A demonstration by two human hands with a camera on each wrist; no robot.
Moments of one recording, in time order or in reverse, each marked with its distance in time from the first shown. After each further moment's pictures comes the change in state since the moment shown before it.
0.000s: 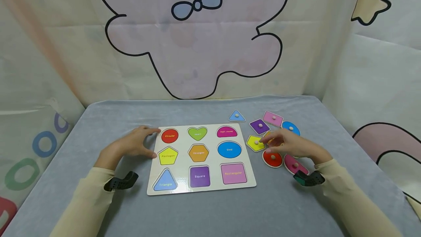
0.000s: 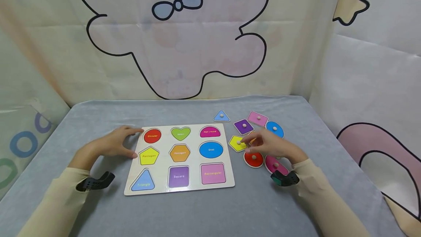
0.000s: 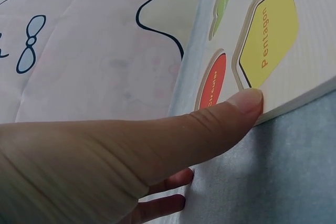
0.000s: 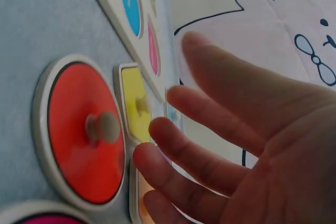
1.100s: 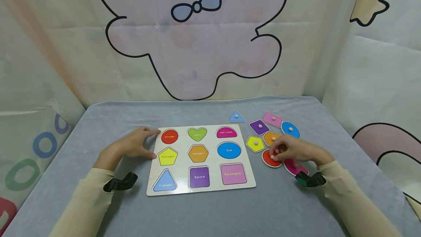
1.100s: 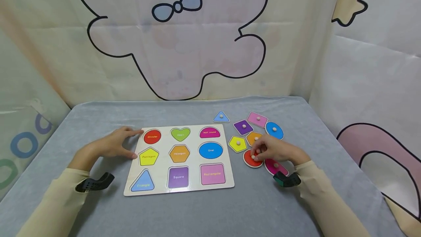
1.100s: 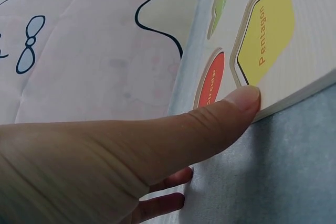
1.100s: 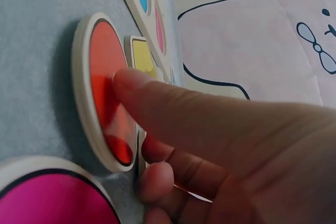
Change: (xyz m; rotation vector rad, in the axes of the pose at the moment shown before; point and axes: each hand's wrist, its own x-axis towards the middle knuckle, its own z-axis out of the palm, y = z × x) left_hand 0.000 -0.003 0.000 0.013 -0.014 -0.011; right_hand -0.010 0.016 -0.001 0.040 -0.124 -0.079
